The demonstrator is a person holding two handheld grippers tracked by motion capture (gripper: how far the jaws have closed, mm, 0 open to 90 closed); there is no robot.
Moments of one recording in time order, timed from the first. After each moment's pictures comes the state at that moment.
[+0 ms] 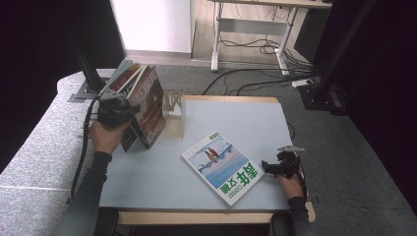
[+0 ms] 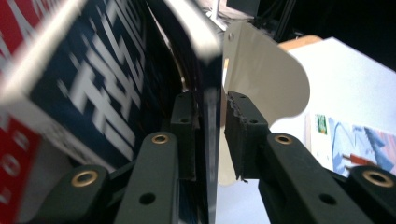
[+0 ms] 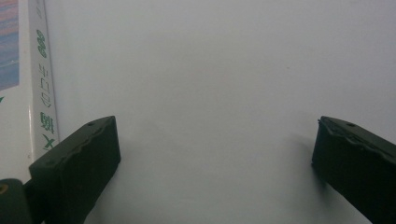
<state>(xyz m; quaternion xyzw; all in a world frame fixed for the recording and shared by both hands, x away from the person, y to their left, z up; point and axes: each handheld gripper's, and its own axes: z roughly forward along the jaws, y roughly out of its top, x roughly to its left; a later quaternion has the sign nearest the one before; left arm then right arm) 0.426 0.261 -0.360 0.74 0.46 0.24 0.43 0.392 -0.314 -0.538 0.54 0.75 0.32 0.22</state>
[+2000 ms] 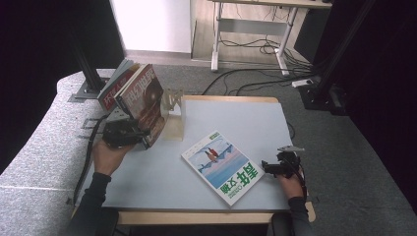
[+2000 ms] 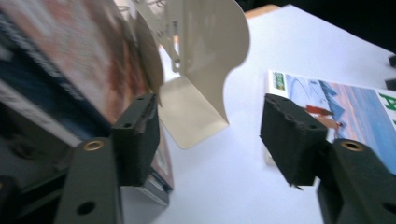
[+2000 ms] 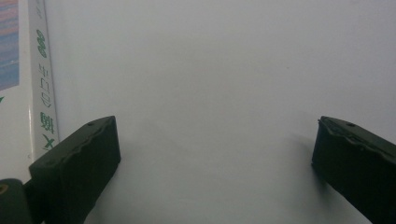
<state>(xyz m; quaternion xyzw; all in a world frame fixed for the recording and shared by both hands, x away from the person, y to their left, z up) 0.387 0.243 -0.388 0.78 0.40 0.20 0.43 0.392 -0.314 -0.538 0.54 0.75 0.32 0.22</state>
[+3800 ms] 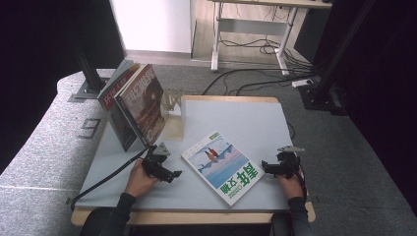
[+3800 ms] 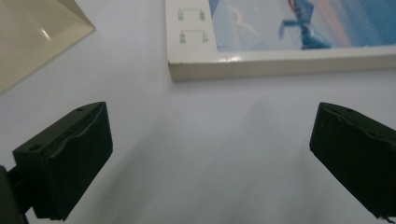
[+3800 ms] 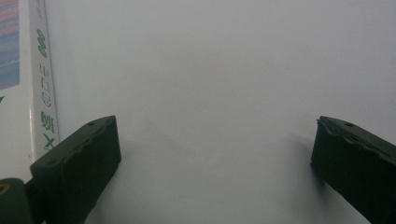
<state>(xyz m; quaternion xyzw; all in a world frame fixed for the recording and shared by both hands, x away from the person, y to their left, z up) 0.379 0.162 -0.513 0.88 0.30 0.10 0.35 0.391 -0.313 -0.538 0.53 0.75 0.32 0.23</state>
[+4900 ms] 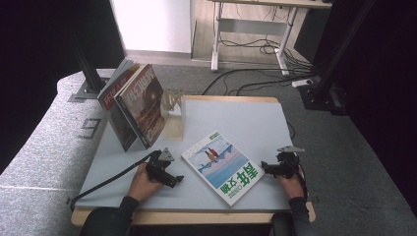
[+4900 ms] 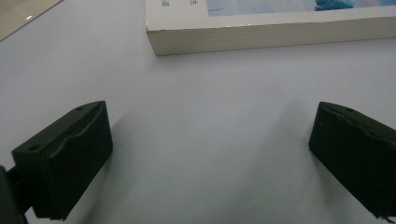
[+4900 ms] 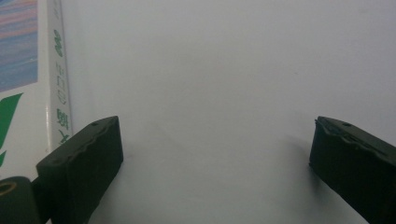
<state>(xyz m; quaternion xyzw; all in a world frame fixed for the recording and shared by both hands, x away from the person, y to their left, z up) 0.375 0.154 -0.529 0.89 0.29 0.10 0.33 0.389 -0.313 -0.536 0.52 0.75 0.33 0.22</state>
